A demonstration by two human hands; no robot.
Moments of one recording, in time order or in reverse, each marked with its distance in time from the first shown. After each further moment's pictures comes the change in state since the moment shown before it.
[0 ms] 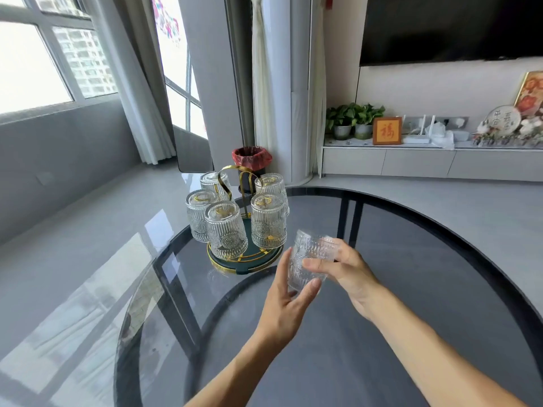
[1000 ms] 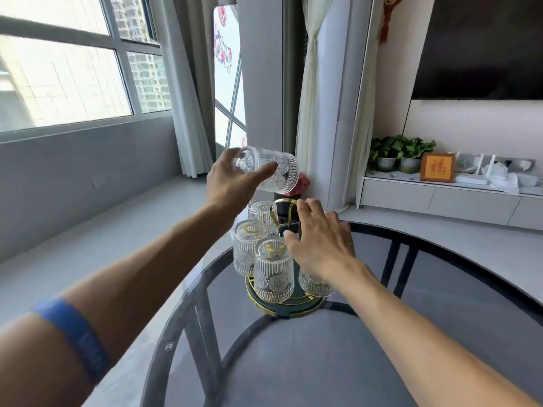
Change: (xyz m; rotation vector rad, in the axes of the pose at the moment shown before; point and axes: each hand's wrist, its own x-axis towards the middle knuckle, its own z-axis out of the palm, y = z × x) left_hand 0.134 0.170 -0.191 0.333 0.600 0.101; right_hand 0.100 -0.096 0.132 -1.282 0.128 -0.438
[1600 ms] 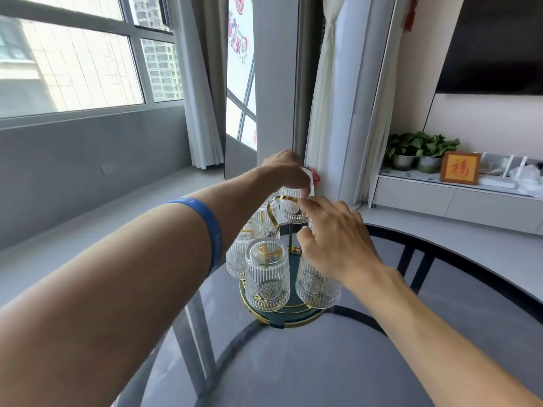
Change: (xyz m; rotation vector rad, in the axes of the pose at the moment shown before) left_hand 0.069 0.001 0.103 0.675 -0.460 -0.023; right_hand 0.011 0.032 -0.009 0.044 0.086 -0.228
